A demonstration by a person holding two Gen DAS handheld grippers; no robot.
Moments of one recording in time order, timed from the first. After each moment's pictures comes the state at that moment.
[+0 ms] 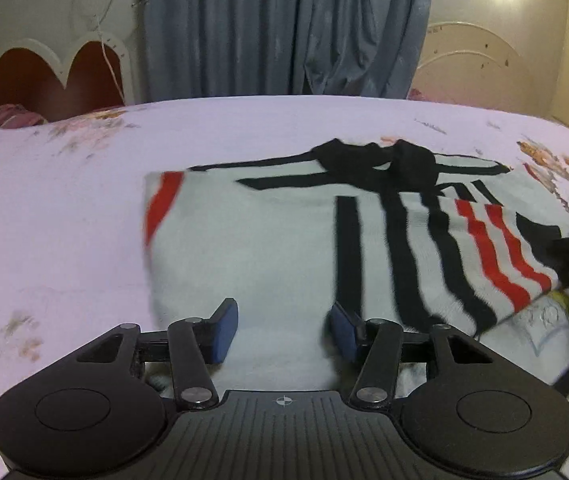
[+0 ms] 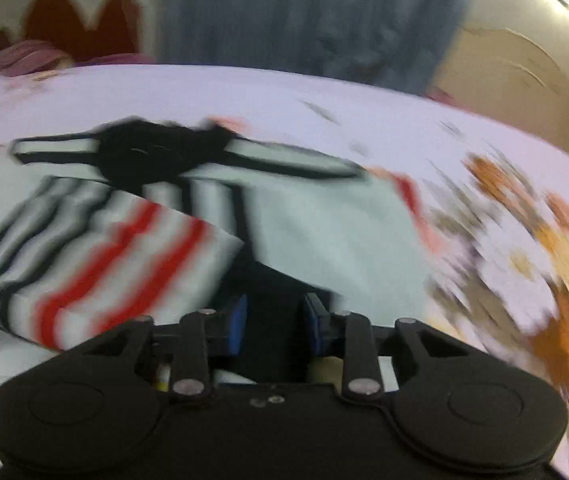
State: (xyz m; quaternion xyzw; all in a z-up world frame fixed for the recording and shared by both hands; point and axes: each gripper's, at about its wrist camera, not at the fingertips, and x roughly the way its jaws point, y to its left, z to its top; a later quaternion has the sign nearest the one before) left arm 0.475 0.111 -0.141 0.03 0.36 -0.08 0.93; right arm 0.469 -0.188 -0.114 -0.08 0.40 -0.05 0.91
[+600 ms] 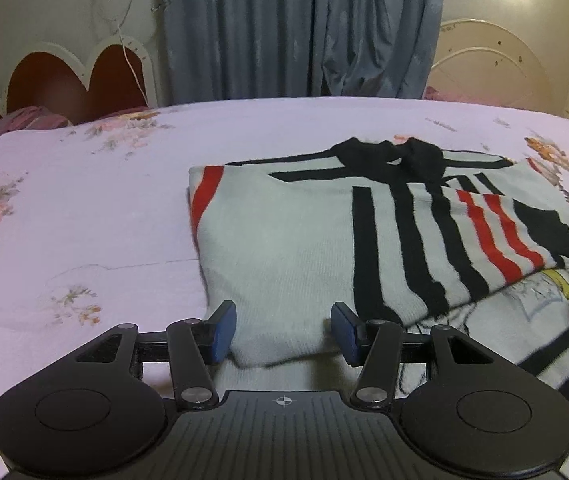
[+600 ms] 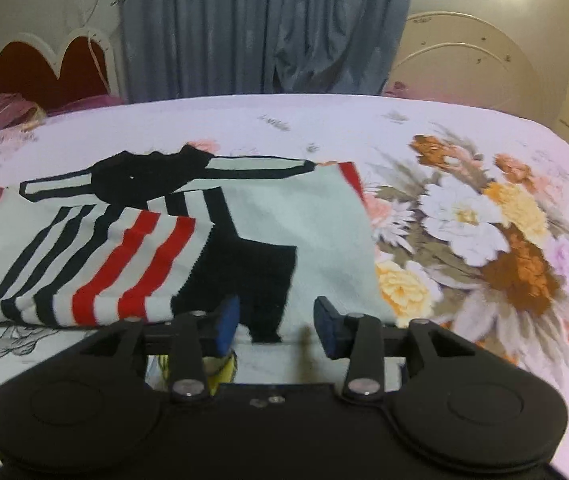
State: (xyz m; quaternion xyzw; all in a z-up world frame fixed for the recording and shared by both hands) left arm 0.436 0.123 -0.124 0.04 0.36 -0.06 0.93; right arm 0.401 -0.182 -0.082 -0.01 0.37 -0.06 0.93
